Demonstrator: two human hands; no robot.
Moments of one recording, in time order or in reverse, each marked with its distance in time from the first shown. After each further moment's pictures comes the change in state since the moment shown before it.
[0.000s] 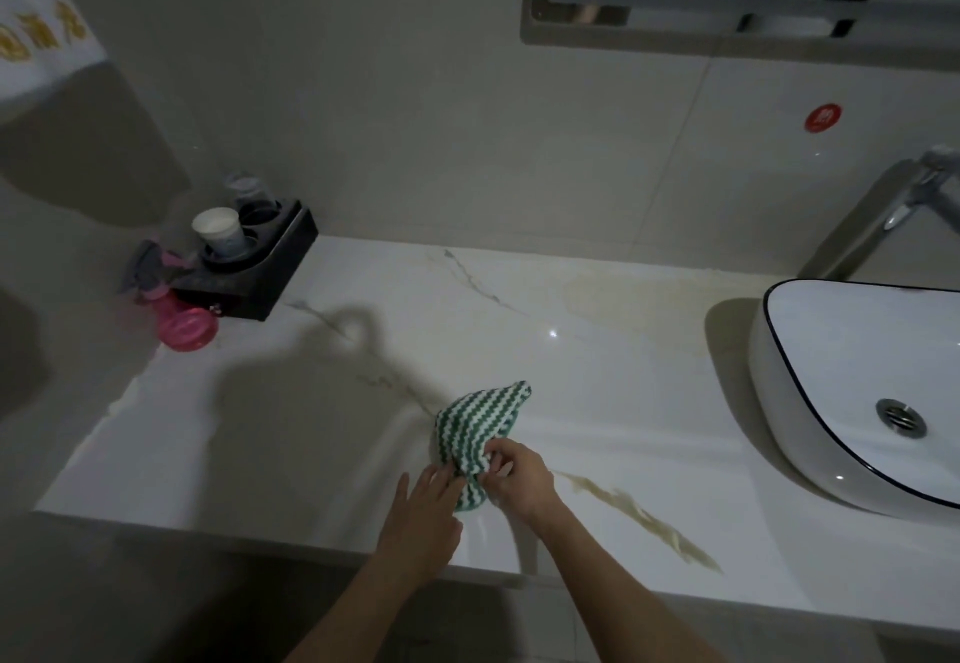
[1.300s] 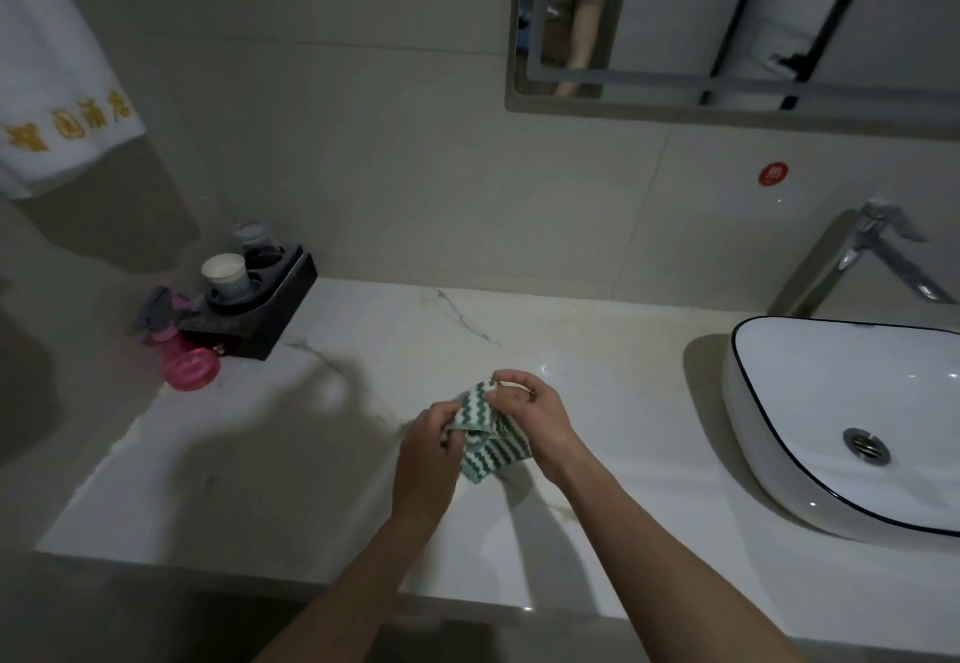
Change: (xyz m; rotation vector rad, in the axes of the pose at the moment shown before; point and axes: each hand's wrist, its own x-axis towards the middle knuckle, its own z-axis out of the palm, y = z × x) left_hand 0.034 0.023 -0.114 -0.931 0.588 -0.273; right_hand -0.016 -0.086 -0.099 0.911 0.024 -0.106
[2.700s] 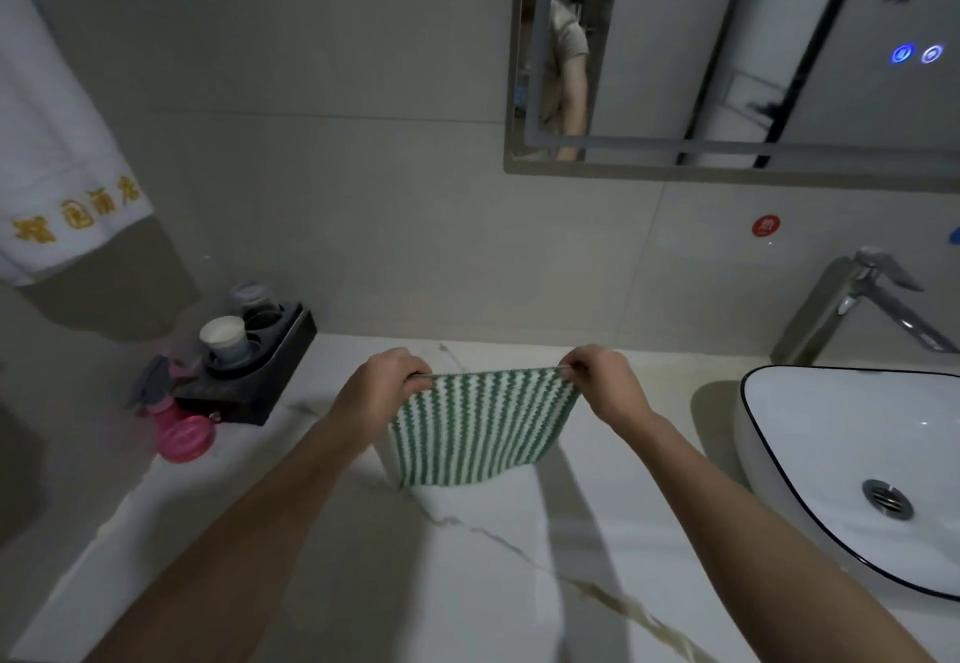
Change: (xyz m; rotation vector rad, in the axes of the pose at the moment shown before) left_hand 0.153 0.032 -0.086 0.410 -0.284 0.371; right_hand 0.072 -0.092 -0.058 -1.146 0.195 -0.459
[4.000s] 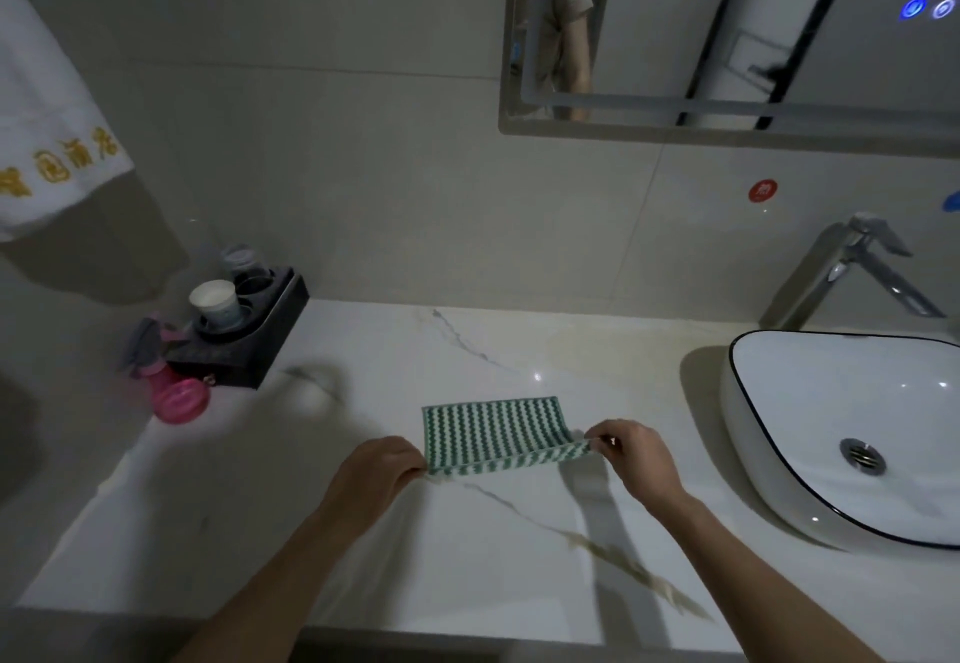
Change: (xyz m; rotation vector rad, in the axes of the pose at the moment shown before) left_hand -0.104 -0.050 0.091 0.105 -0.062 0.217; right_hand -0.107 0.067 0.036 -0.059 -0.050 0.082
